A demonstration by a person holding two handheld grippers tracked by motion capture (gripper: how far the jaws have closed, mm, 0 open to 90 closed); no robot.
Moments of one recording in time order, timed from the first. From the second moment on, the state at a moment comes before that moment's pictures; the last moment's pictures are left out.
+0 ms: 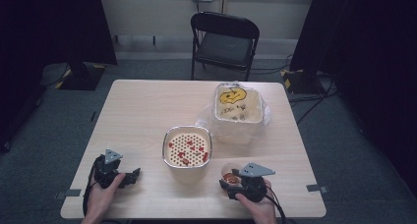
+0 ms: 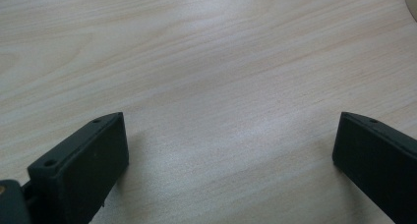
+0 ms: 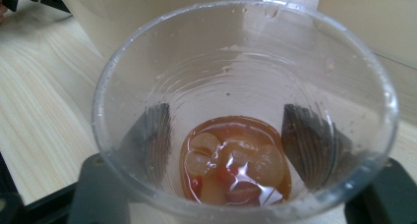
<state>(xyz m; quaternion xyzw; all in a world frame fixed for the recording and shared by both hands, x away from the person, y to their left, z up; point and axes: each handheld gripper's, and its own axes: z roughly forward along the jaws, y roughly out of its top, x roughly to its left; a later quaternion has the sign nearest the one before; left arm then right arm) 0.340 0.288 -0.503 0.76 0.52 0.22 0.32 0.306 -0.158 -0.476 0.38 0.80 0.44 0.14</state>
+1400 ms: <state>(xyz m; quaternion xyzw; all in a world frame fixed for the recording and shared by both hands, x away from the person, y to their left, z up) 0.341 0.288 -0.503 0.76 0.52 0.22 0.32 0.359 -0.154 -0.374 0.36 0.73 0.53 0.23</state>
